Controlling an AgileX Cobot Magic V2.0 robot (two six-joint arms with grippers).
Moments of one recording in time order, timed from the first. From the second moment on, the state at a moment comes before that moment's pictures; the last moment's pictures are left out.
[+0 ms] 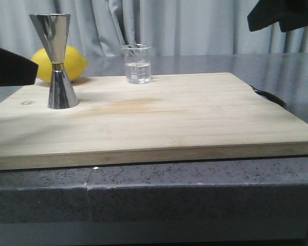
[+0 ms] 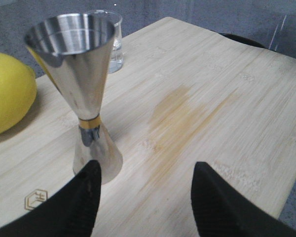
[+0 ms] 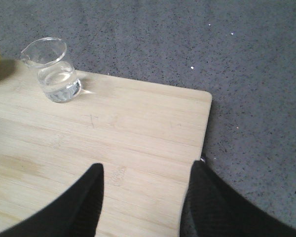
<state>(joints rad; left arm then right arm) -0.22 1.10 -0.47 -1.79 0.61 2.06 0.28 1.16 -0.78 0.46 0.17 -0.43</state>
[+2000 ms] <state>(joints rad) -0.10 1.57 -0.71 -1.79 0.94 2.17 0.28 1.16 -0.78 0.46 0.15 -0.43</state>
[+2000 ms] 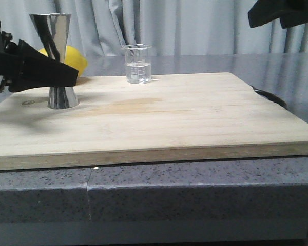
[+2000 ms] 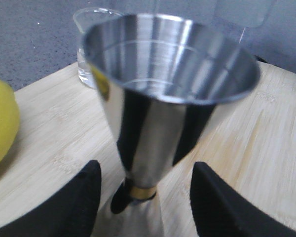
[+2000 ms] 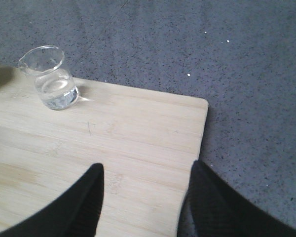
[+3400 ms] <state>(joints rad) -0.10 1.58 -0.74 -1.78 1.09 2.12 0.46 1.31 -0.78 0.44 -0.08 -0.43</state>
